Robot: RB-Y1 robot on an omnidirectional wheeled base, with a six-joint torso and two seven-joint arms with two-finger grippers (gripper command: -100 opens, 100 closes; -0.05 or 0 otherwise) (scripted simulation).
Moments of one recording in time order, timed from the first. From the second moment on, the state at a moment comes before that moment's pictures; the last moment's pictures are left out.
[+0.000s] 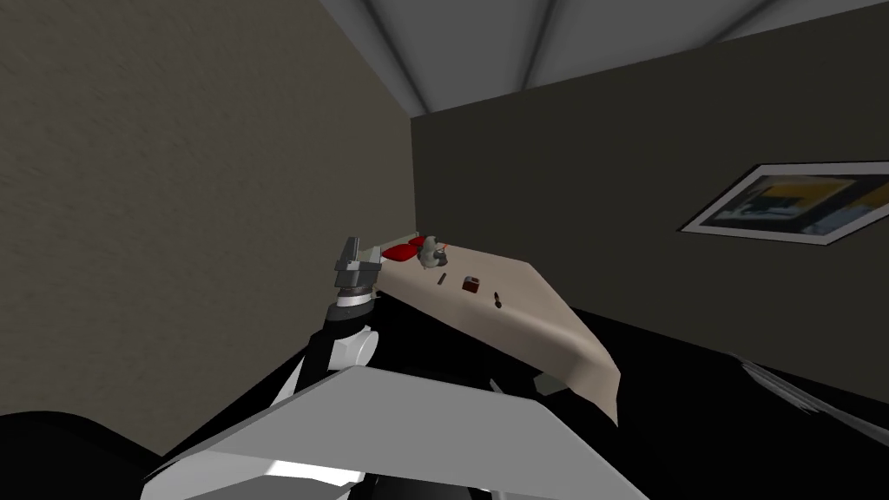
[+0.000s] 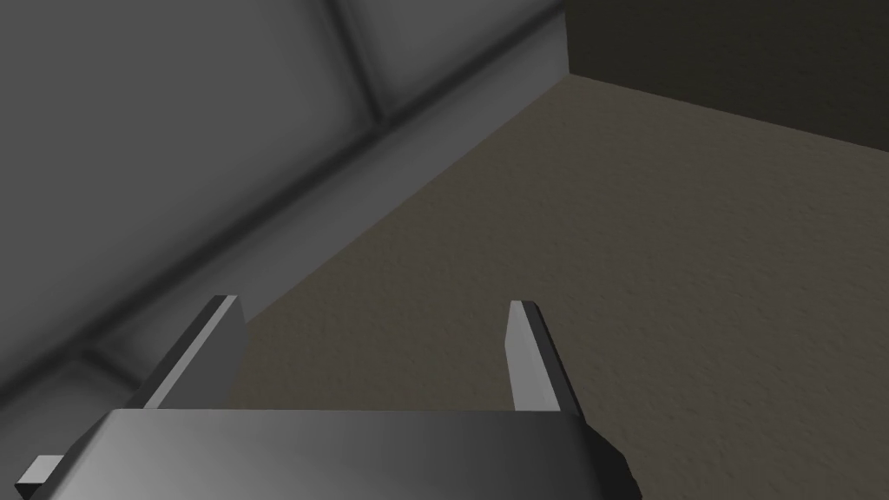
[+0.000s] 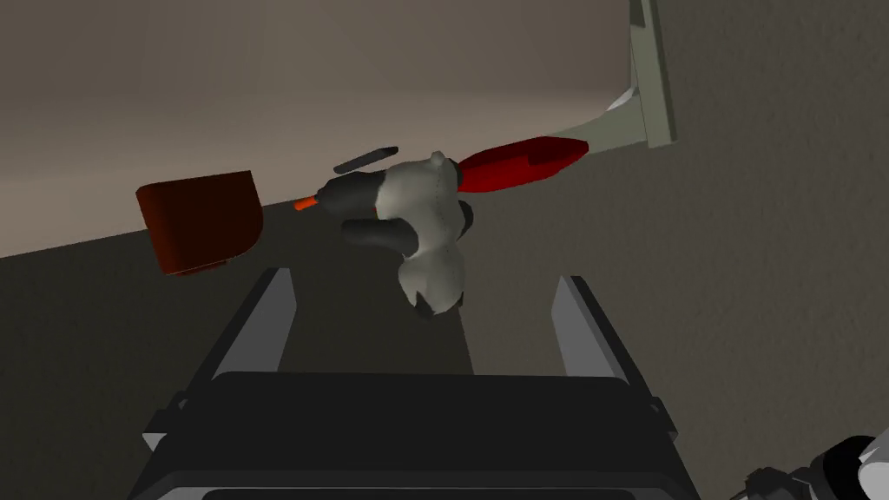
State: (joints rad) left arm 0.46 -0.02 -0.06 -2.39 0.06 -0.52 -0.08; right arm 0.85 -0.56 0.30 -1.83 0.80 -0.43 0.40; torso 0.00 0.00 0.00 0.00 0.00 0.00
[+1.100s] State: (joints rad) left arm 0.46 -0.02 -0.06 -2.39 0.06 -0.52 -0.08; right arm 0.89 -0.75 0.36 -1.70 1.14 -0.37 0.63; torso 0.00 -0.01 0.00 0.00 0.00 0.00
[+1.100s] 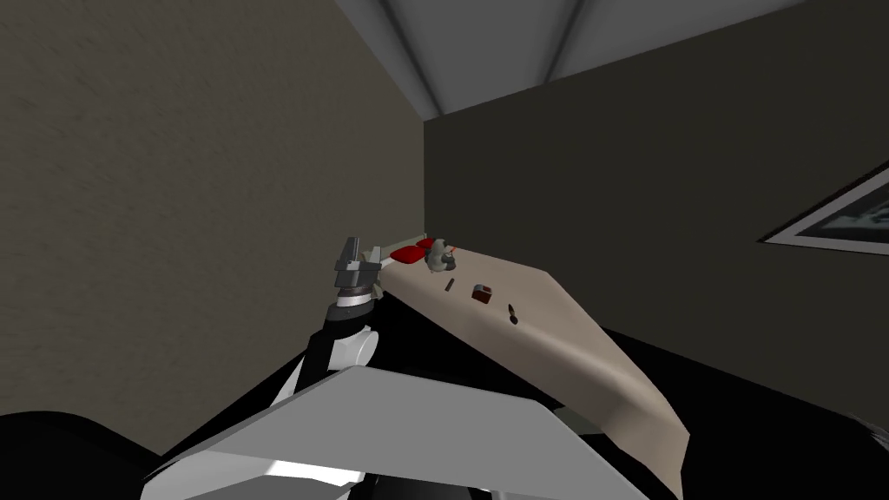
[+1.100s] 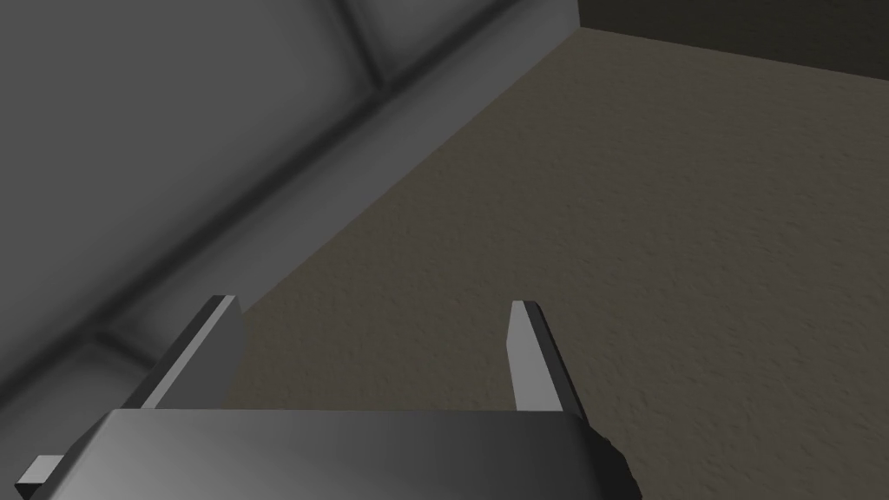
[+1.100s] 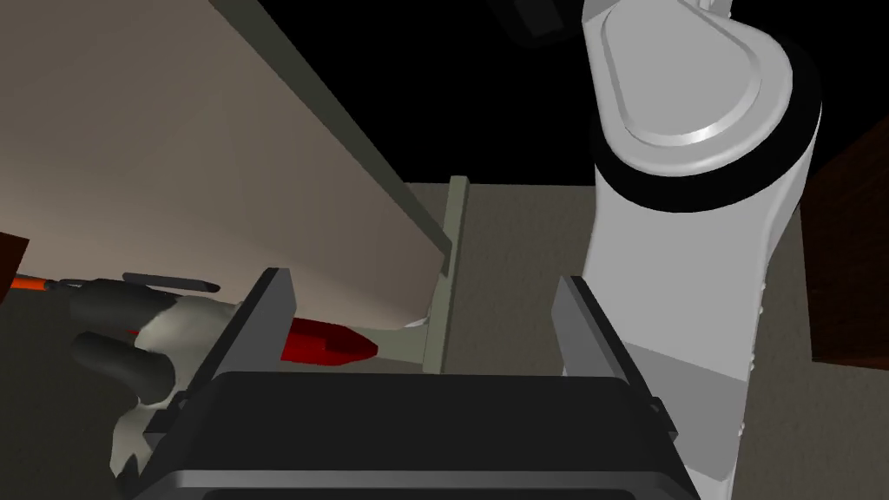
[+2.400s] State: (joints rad) left arm 0.46 -0.02 -0.06 -2.39 0.06 -0.52 -0.08; right arm 0.82 -0.92 0.39 -1.61 1.53 -0.33 0.82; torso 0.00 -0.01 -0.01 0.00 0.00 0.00
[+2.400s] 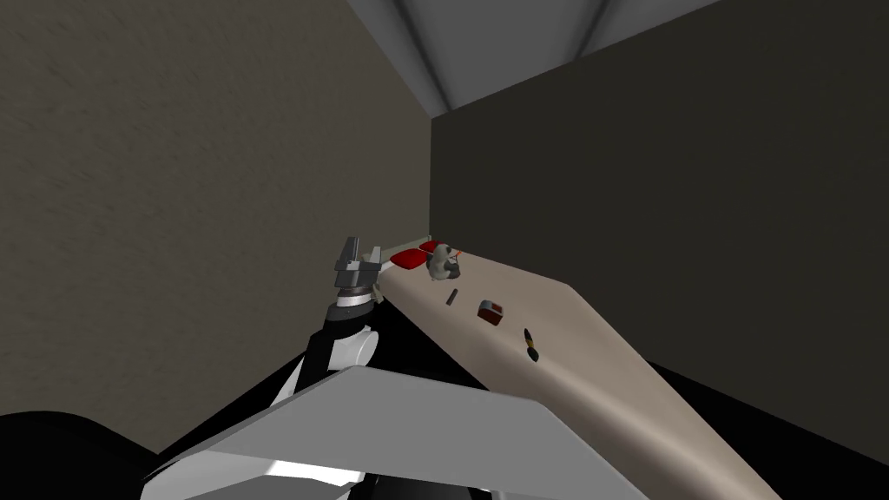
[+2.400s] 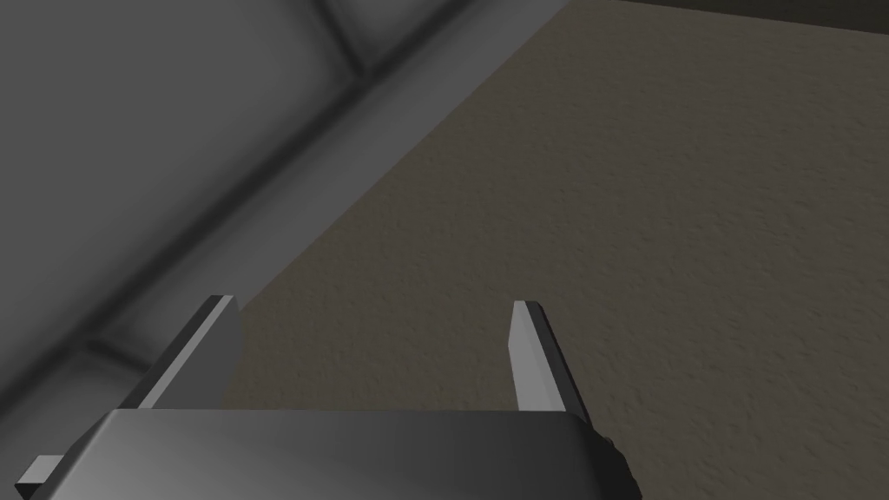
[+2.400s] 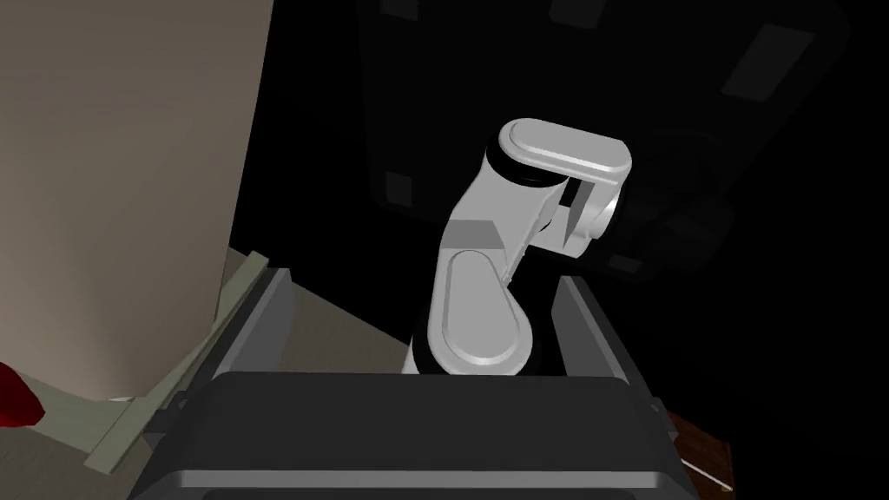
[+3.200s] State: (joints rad) left arm 0.46 -0.02 -0.06 -2.39 0.06 -0.52 -0.08; right arm 0.77 -1.00 0.37 -1.55 1.70 -0.33 0.98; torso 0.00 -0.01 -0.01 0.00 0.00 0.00
